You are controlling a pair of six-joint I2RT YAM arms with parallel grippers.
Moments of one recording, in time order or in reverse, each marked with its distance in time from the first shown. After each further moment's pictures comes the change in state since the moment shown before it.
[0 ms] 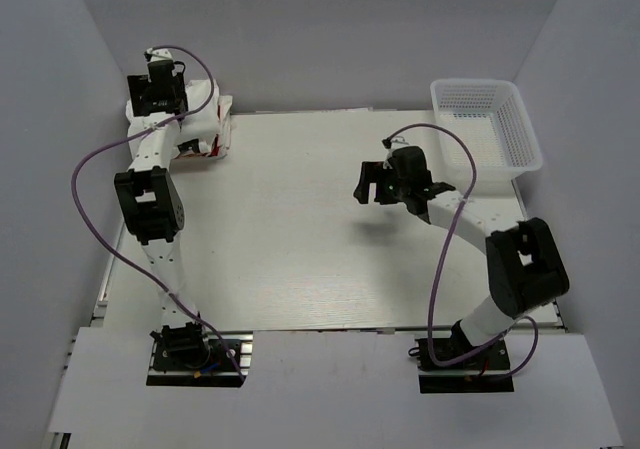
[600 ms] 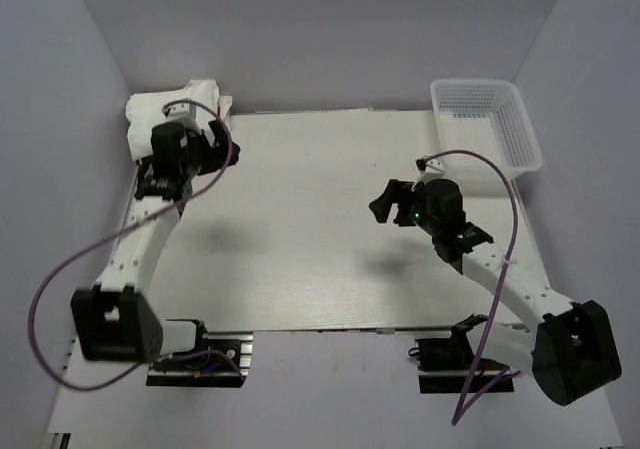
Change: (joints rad) left arm -0.125 -0.889 -0.947 0.022 0.663 -0.499; right arm 0.000 -0.512 -0.365 0.099 0.027 0.105
